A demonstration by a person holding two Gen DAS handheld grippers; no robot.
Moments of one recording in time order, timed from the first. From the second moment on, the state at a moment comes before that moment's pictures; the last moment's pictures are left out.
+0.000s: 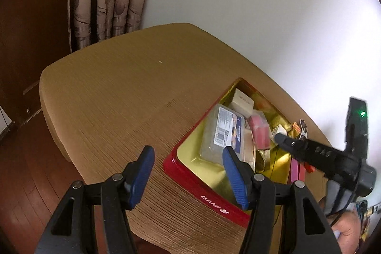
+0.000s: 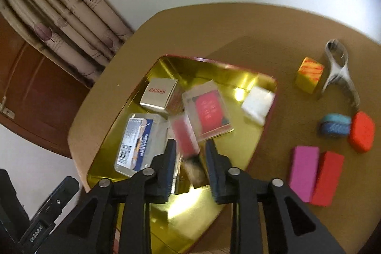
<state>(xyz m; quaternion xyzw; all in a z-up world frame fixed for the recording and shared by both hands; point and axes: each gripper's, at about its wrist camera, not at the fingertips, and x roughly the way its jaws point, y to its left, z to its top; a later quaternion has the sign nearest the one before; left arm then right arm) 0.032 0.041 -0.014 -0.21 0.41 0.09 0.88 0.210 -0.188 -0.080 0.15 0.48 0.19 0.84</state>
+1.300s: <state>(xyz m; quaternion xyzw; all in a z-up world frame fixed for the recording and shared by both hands) 0.198 -0.220 -0.044 -0.12 0.61 -0.07 0.78 0.013 -0.470 -0.140 0.12 0.36 0.04 0.92</state>
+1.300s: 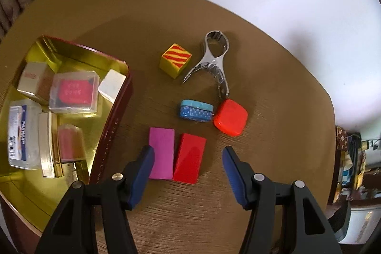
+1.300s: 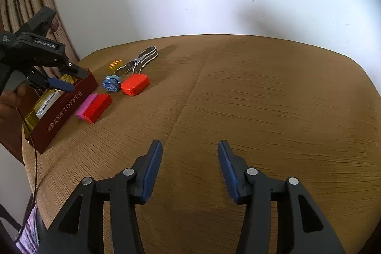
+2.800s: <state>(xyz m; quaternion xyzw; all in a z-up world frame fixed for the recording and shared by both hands) 0.208 -0.230 -0.104 -0.05 0.66 -0.05 0.75 0.022 -0.471 -0.147 0.12 0.37 0.05 0.92</state>
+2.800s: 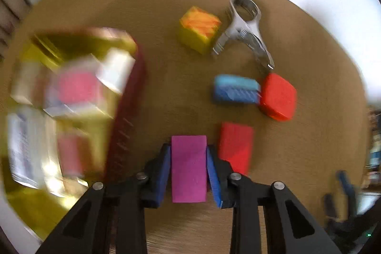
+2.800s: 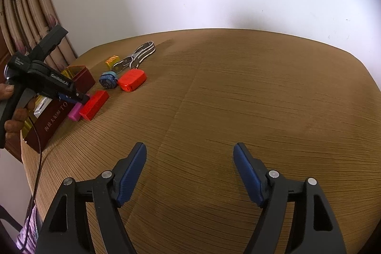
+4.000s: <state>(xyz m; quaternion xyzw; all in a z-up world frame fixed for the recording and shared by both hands) 0.084 -0.048 -0.011 -0.15 0.52 0.01 0.84 0.145 -0.293 -0.135 -0.02 0.44 0.15 0.89</state>
